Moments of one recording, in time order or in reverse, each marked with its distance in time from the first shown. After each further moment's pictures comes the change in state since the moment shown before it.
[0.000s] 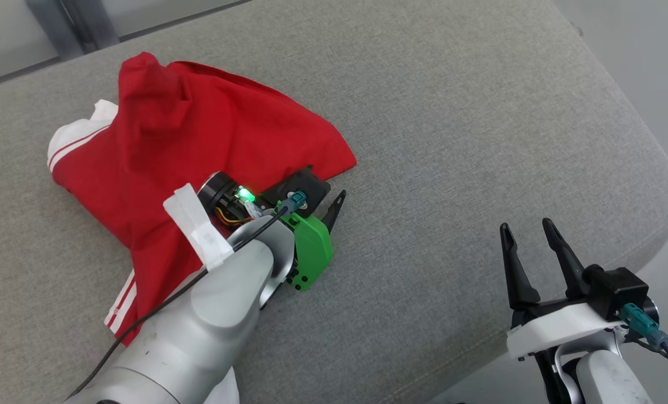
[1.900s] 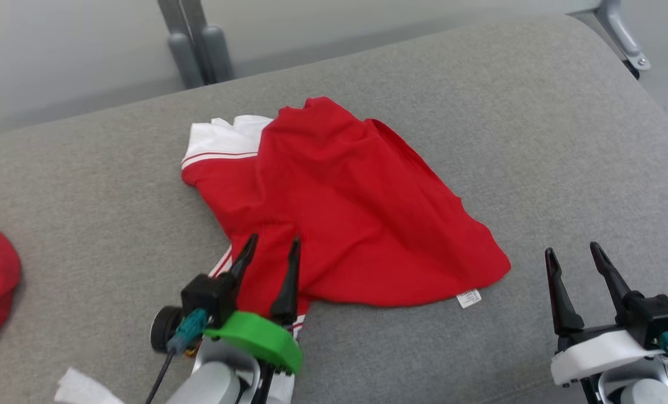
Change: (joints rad) left arm 0.497 0.169 0.166 -0.619 -0.333 0.294 -0.192; right arm 0.098 -0.065 -0.086 -0.049 -0.075 0.000 0.000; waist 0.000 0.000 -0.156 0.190
